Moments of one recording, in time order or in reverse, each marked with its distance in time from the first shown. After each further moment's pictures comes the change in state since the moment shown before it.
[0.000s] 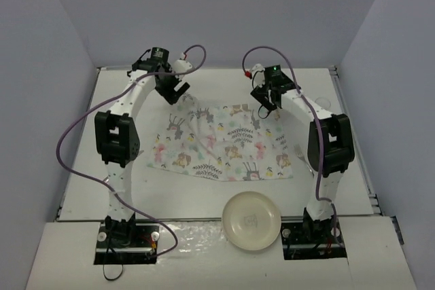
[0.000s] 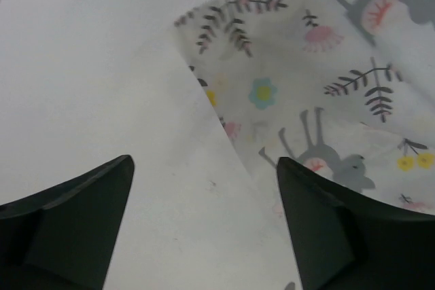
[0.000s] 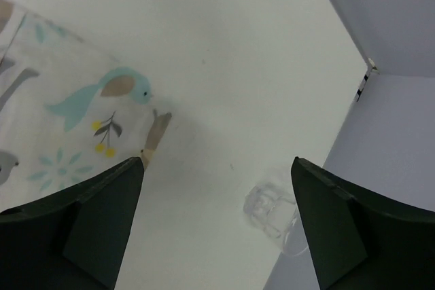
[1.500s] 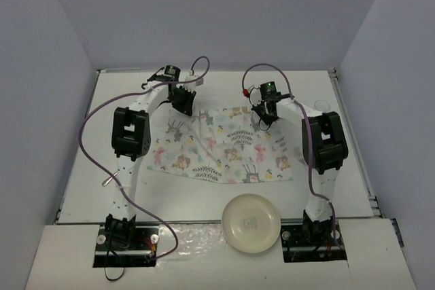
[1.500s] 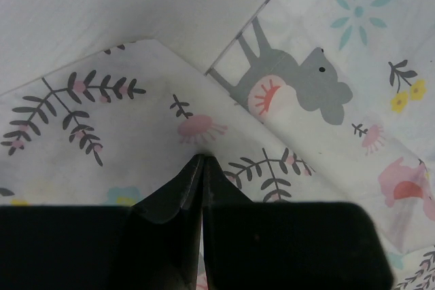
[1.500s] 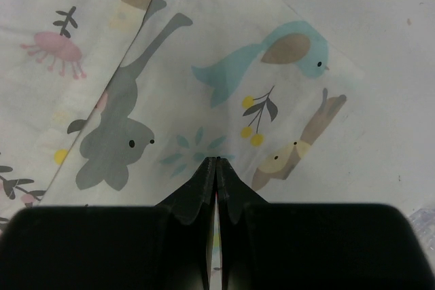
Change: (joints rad) left arm -0.032 0.244 0.010 0.060 0.359 -0.251; right arm 0.003 0.087 -0.088 -0.122 -0.250 0.200
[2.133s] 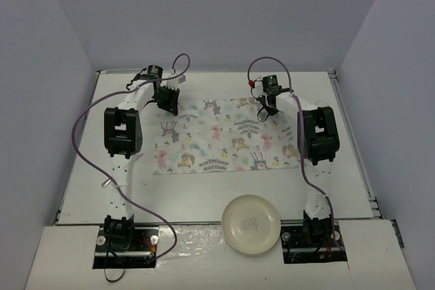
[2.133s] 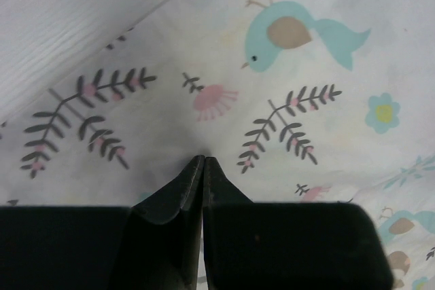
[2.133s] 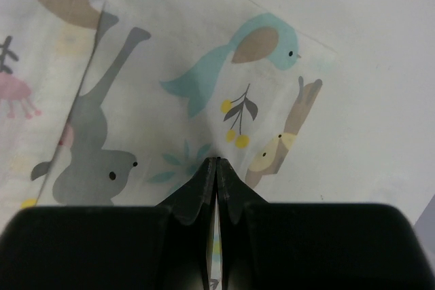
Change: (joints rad) left arm 0.119 0.035 0.044 -0.040 -0.005 -0.029; right arm -0.052 0.174 0.209 0.024 0.174 0.001
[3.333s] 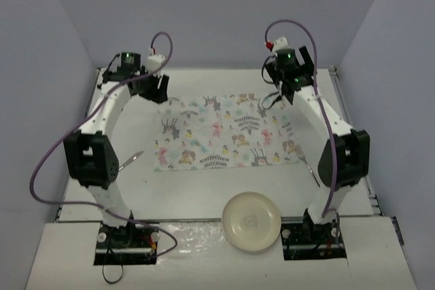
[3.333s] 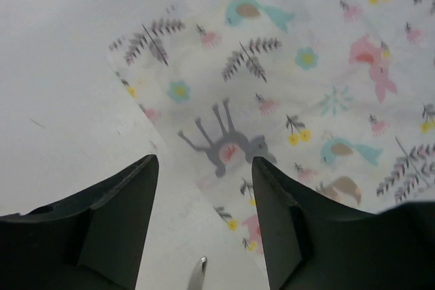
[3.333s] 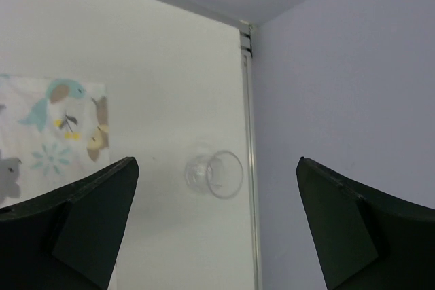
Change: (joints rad) left arm 0.022 -0.658 -0.506 0.140 -0.117 -0.004; right arm 0.032 -0.478 -0.110 0.078 0.376 0.029
